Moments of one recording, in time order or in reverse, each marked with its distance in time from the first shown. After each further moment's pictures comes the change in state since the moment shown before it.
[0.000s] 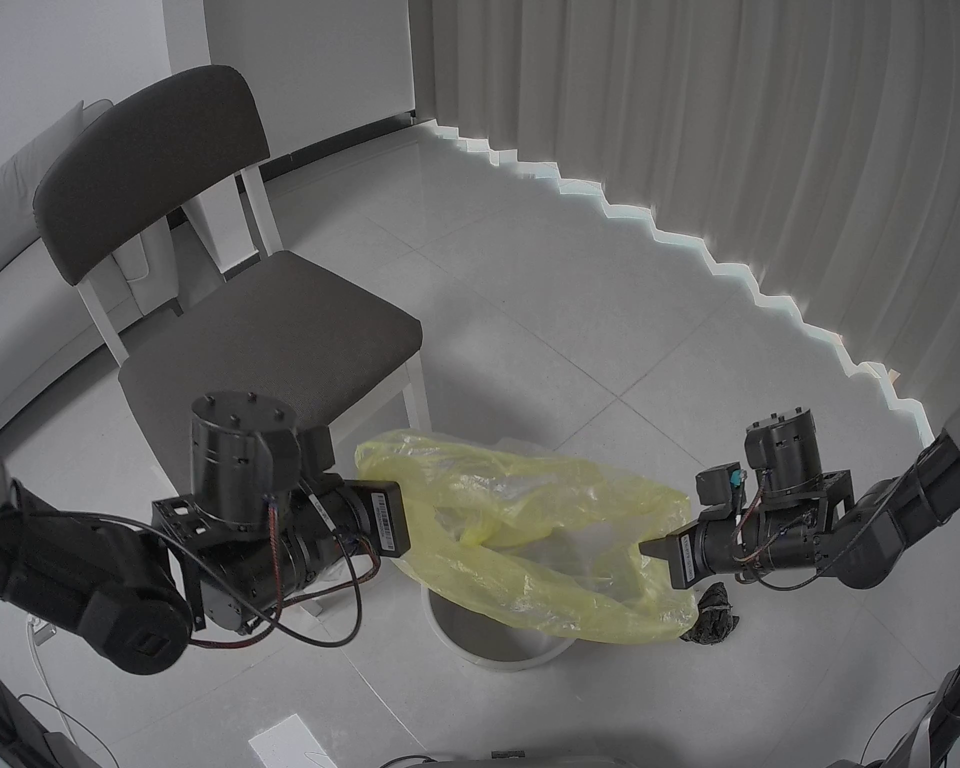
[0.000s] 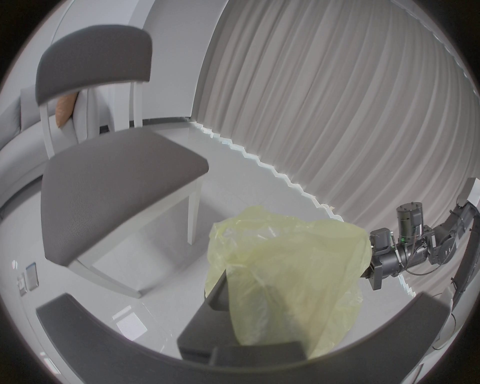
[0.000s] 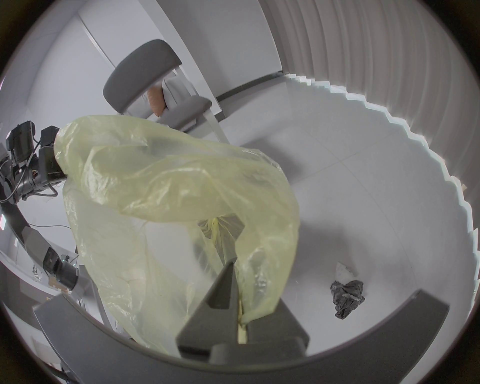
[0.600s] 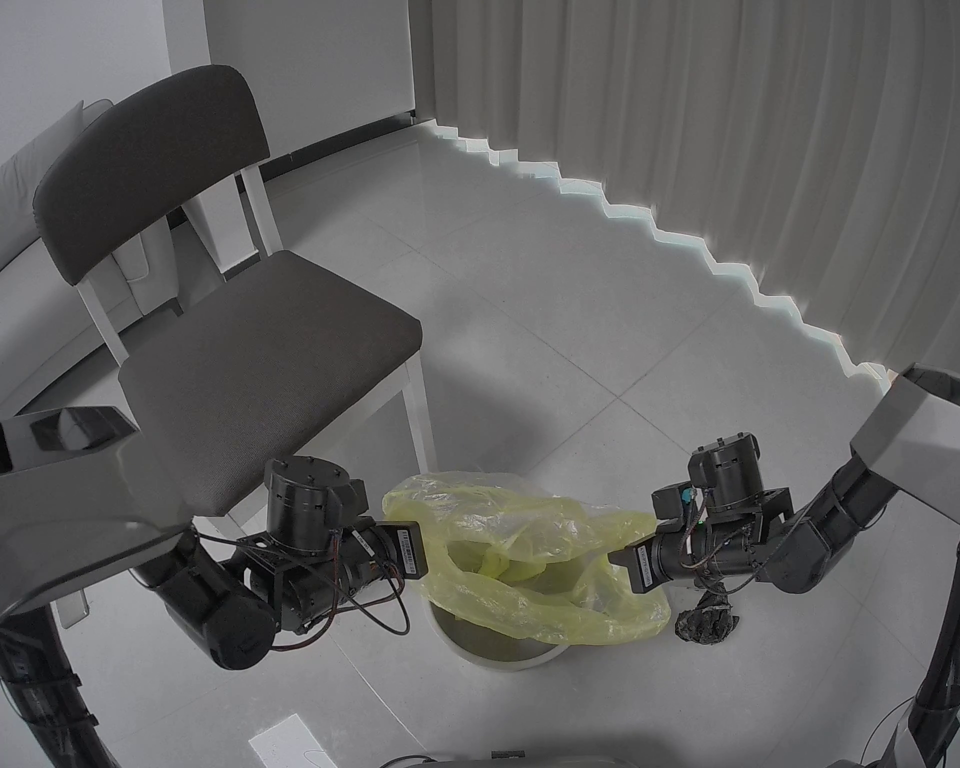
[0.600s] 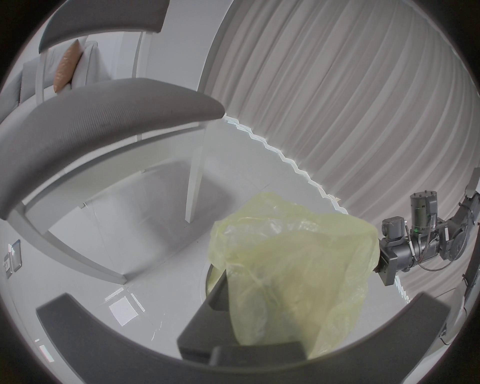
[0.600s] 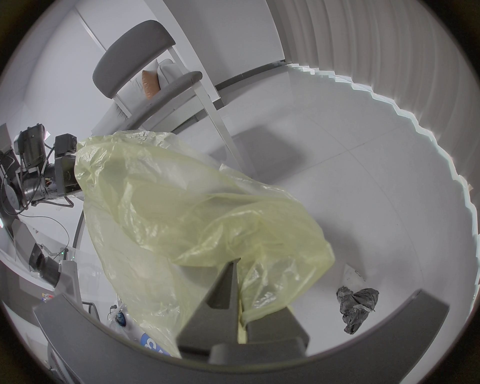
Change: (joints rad) left arm 0.104 0.359 0.029 -0.310 -0.135 -0.043; right arm 0.001 0.243 -0.101 -0.102 0.002 -0.020
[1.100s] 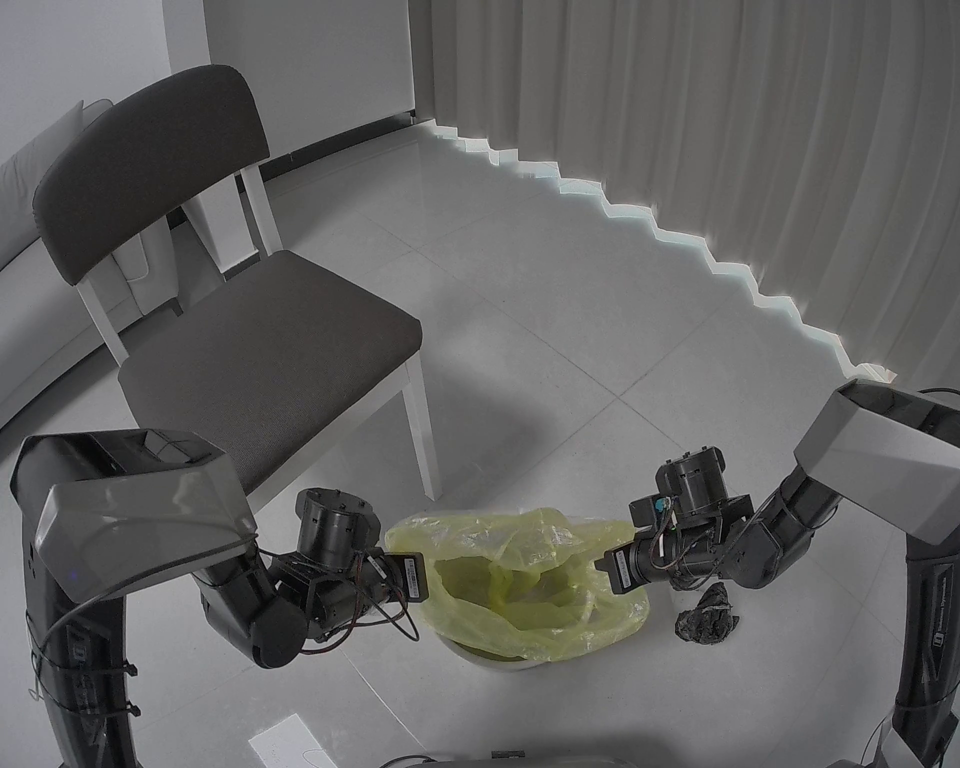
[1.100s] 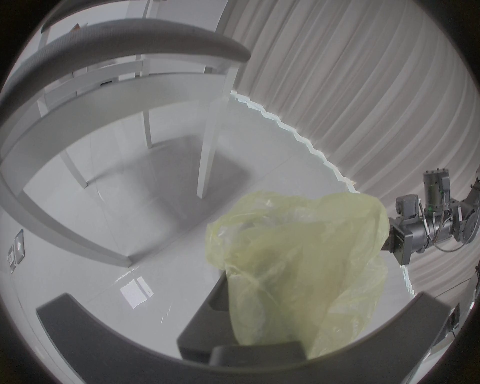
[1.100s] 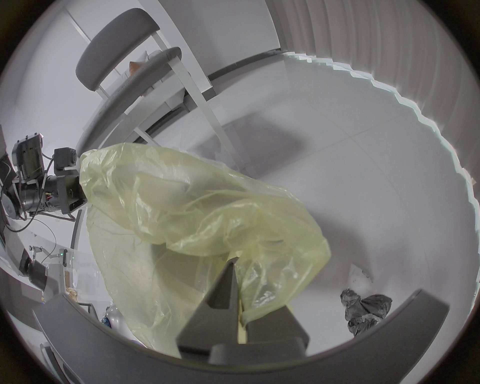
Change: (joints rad) left arm 0.045 0.207 -0.070 -0.001 -0.022 0.007; right arm -0.019 0.185 -0.154 0.033 0.001 -0.002
